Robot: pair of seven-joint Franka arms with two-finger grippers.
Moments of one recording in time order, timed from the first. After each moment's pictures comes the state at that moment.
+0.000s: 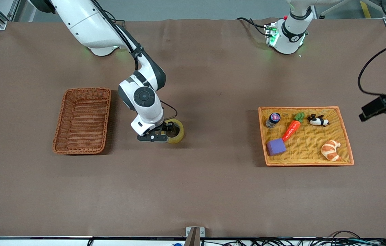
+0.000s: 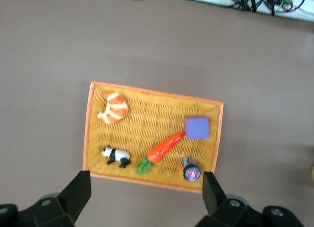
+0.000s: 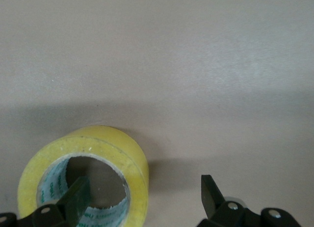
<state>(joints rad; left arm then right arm) -0.01 0.18 -0.04 -1.28 0.00 1.54 -0.18 0.45 0.60 0.15 -1.78 -0.18 2.40 0.74</state>
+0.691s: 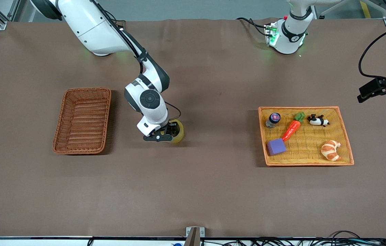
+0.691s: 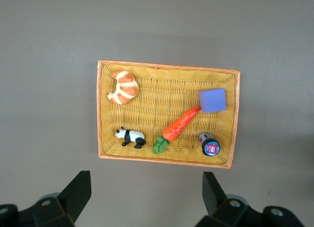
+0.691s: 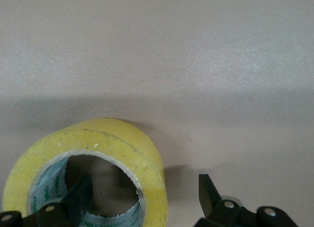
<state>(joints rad) -0.03 0.07 0.01 -1.48 0.01 1.57 -0.08 0.48 0.65 0.15 -1.78 -0.18 2.44 0.73</state>
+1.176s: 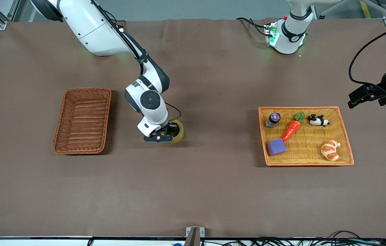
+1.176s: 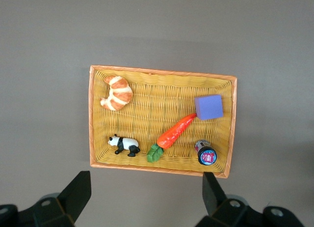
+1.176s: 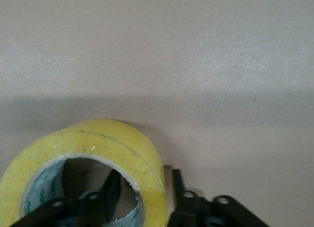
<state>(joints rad) -0.03 0.04 -0.01 -1.58 0.01 1.66 -0.11 0.48 0.66 0.15 -1.78 -0.19 2.45 0.73</state>
